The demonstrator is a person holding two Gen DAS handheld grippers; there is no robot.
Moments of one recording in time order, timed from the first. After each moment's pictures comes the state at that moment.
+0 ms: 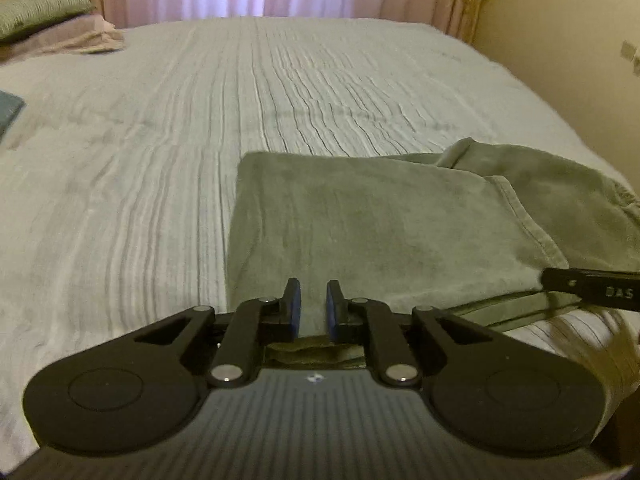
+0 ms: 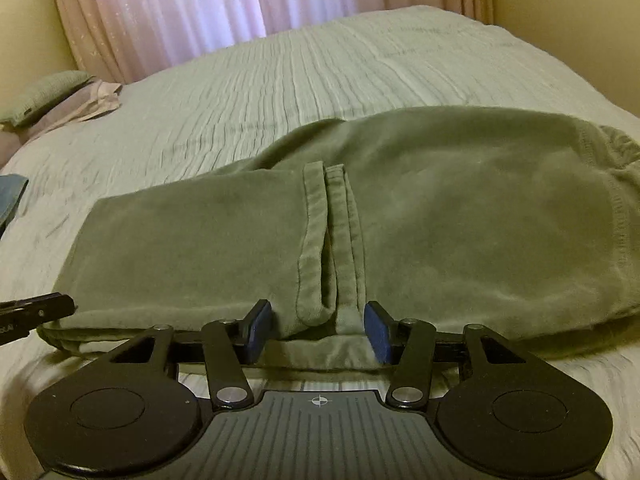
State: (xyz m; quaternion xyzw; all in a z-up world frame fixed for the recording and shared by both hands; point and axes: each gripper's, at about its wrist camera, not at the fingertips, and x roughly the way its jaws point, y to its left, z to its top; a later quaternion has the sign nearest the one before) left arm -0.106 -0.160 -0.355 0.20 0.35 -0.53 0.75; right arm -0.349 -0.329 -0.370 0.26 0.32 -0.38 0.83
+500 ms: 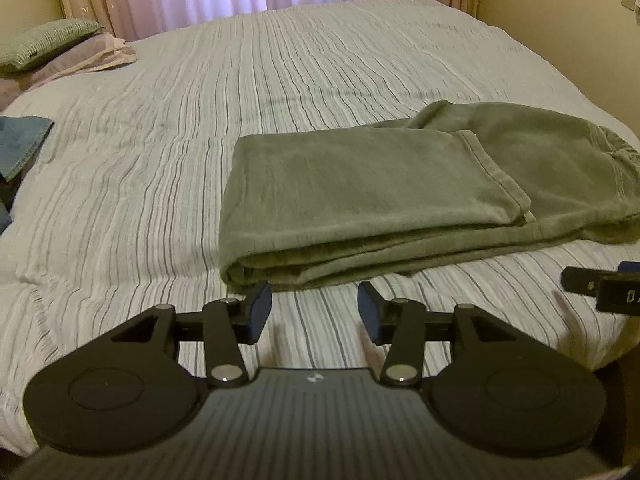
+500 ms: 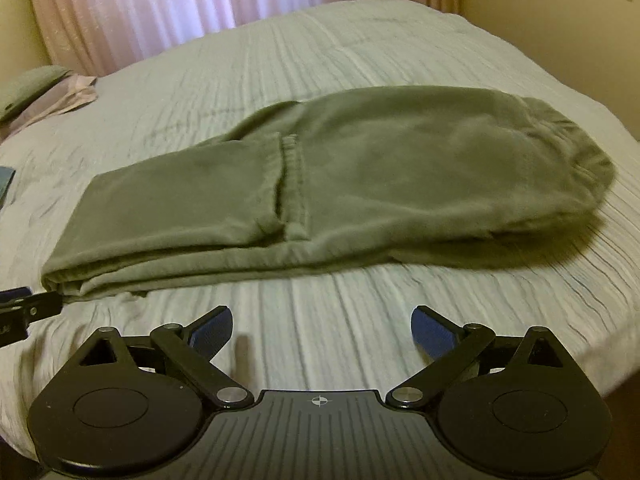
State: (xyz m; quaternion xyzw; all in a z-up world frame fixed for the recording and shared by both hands) left arm -0.179 -0.116 -0.331 0.25 0.33 -0.50 0.76; right arm -0.403 -0.281 -0.347 0.27 0.34 -0.42 0.80
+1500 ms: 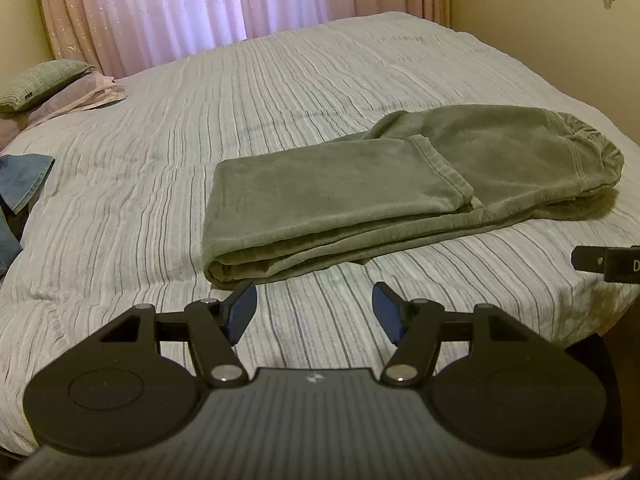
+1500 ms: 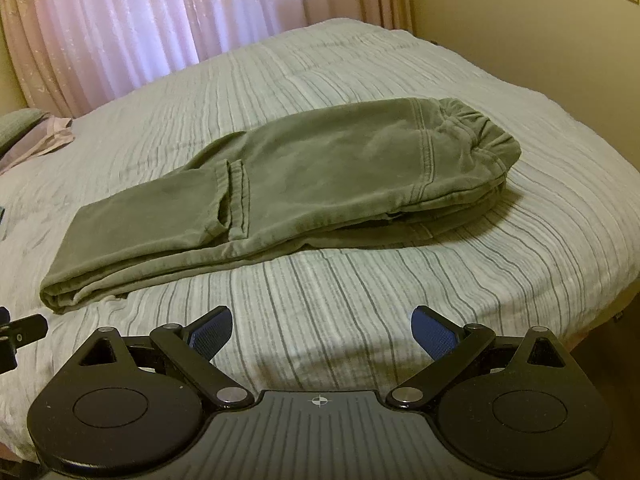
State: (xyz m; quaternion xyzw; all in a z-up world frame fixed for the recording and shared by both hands) left arm -0.222 -0.092 -0.313 0.27 0.28 -0.52 0.76; right arm -0.464 -0.258 -0.327 0.28 0.30 -0.47 0.78
